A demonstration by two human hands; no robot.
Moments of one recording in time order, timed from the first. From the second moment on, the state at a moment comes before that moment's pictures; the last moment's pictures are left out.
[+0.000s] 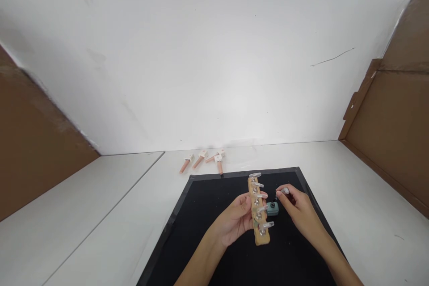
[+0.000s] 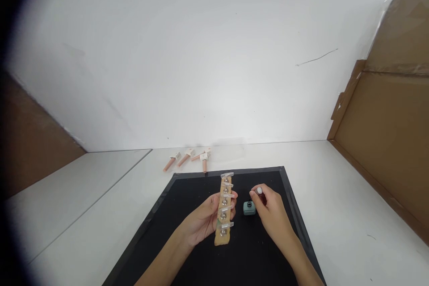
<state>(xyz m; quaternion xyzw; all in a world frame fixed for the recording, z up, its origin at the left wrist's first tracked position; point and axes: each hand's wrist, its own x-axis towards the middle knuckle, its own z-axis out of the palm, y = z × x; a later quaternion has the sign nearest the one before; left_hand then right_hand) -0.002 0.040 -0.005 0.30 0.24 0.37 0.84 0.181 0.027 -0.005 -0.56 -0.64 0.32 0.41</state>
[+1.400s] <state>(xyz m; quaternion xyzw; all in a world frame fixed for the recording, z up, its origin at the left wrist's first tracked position) -0.003 0.040 -0.008 0.29 0.25 0.38 0.84 0.178 0.024 -0.004 -0.56 -0.66 0.30 0.40</state>
